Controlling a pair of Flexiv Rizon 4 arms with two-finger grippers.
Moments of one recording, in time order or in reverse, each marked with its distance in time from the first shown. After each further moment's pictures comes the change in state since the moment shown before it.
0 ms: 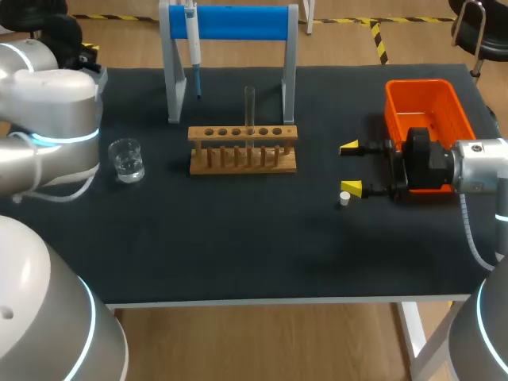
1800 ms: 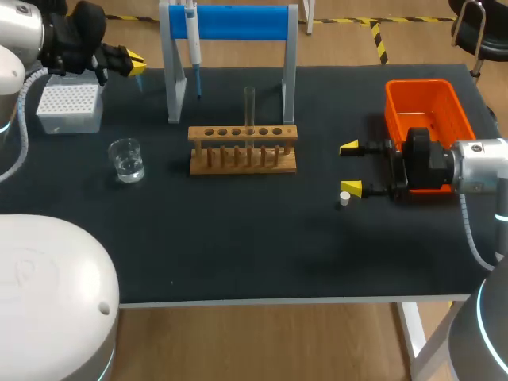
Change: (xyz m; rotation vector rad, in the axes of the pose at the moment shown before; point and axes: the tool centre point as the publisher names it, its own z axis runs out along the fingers) left arm 0.165 -0.058 -0.116 -0.034 0.656 0.396; right arm 0.000 0.000 0.000 0.000 0.000 0.000
